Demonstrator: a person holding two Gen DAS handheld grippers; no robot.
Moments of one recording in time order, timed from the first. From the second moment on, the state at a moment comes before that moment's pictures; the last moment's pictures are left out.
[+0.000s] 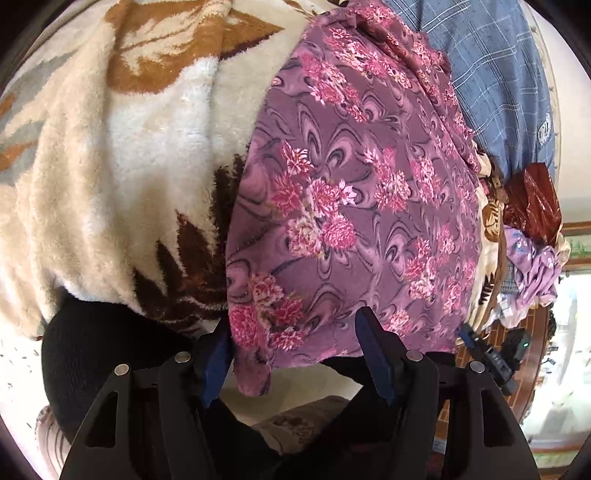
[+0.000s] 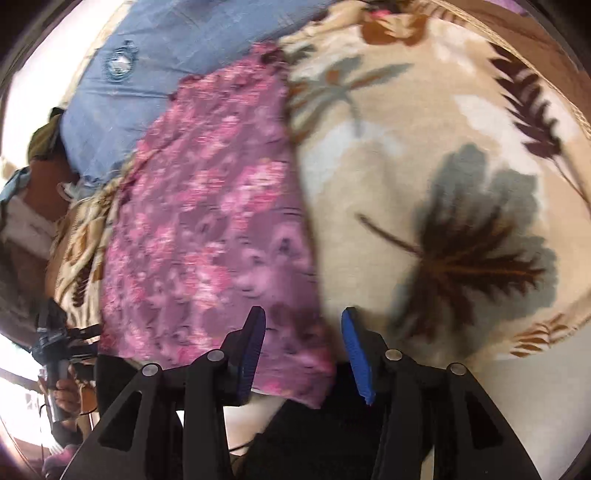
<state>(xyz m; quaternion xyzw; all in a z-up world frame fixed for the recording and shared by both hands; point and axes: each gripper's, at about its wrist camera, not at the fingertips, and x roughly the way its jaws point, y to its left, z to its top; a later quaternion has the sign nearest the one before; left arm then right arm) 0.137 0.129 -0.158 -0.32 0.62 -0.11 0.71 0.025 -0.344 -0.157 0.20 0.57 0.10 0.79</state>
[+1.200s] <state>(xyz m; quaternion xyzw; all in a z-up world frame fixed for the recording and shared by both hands) 0.209 0.147 -0.070 -0.39 0.48 -0.16 0.77 0.101 -0.344 -0.090 0.45 0.41 0.26 0.74</state>
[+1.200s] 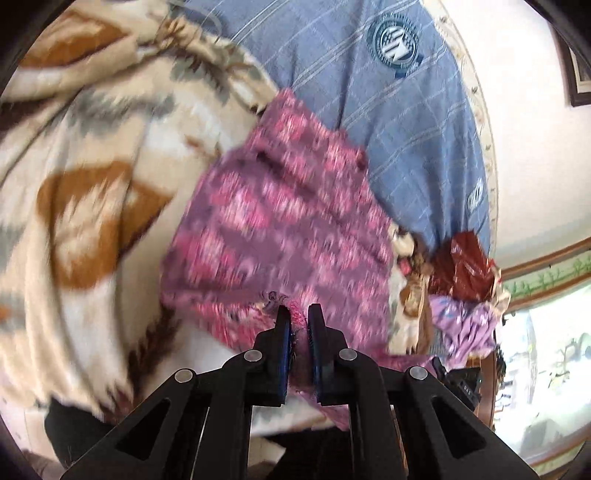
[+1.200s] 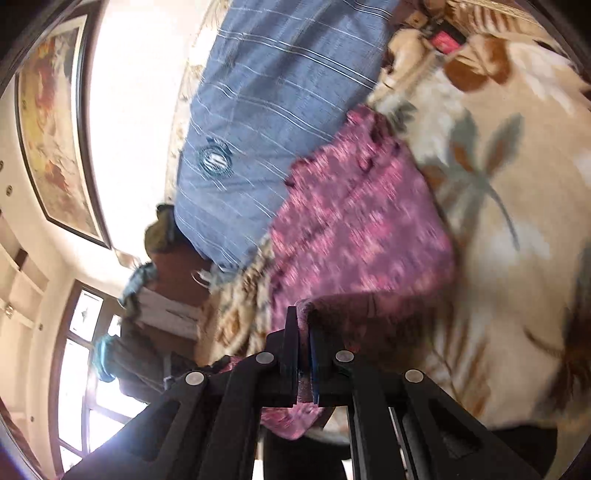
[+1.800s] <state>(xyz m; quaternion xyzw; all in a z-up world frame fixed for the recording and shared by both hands) 0.461 0.117 -0.085 -0.38 0.43 -0.06 0.81 0.321 -0.355 -0.118 0.52 0.36 0.21 0.75</state>
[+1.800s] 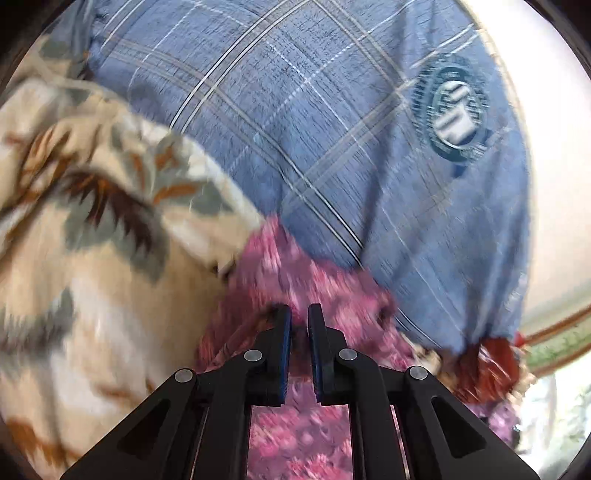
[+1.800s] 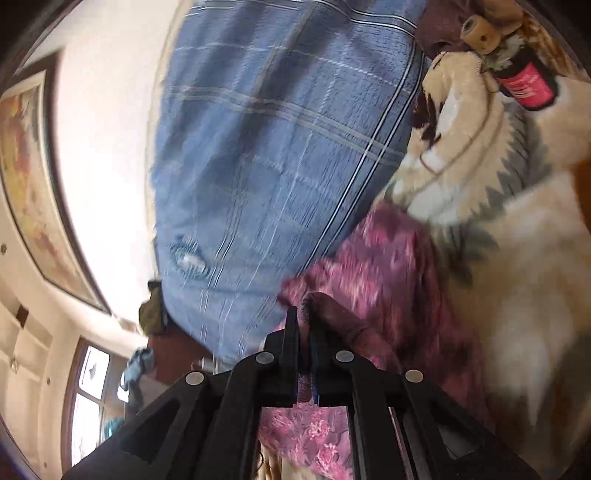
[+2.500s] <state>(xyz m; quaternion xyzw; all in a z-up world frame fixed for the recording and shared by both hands) 0.527 0.093 -0.153 -0.36 0.51 -0.08 0.78 0.347 -0.346 -0.136 0.33 0.44 0.12 0.83</state>
